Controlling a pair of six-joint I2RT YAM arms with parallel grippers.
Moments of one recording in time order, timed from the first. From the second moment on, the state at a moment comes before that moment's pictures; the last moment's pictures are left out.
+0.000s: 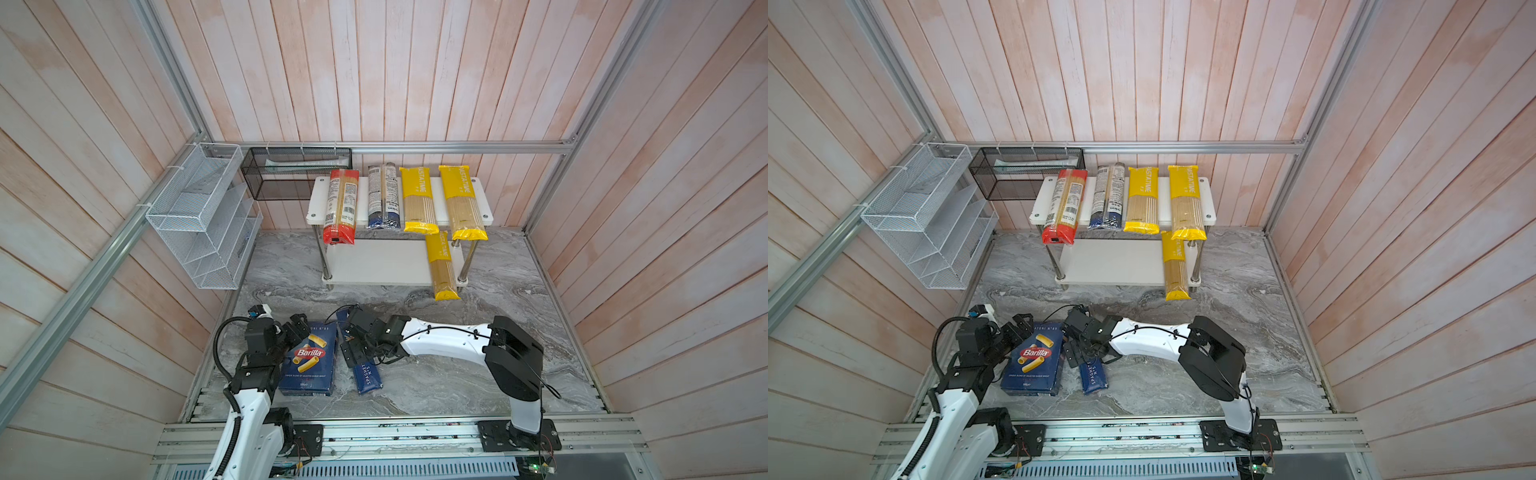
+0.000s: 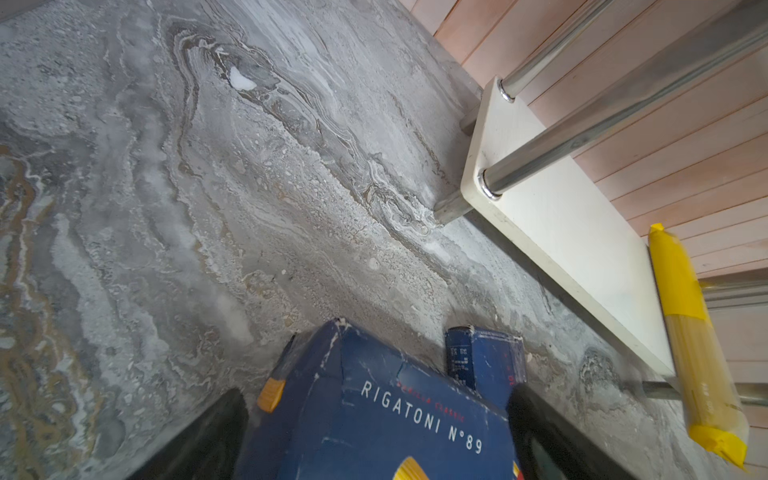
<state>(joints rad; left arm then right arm) 0.09 0.71 0.35 -0.25 0.13 -0.57 1.18 1.96 1.41 -0.54 0.09 0.64</state>
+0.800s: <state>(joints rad) 0.09 0.77 0.34 -0.18 0.17 -0.57 1.18 2.06 1.50 -0.65 0.18 0.63</state>
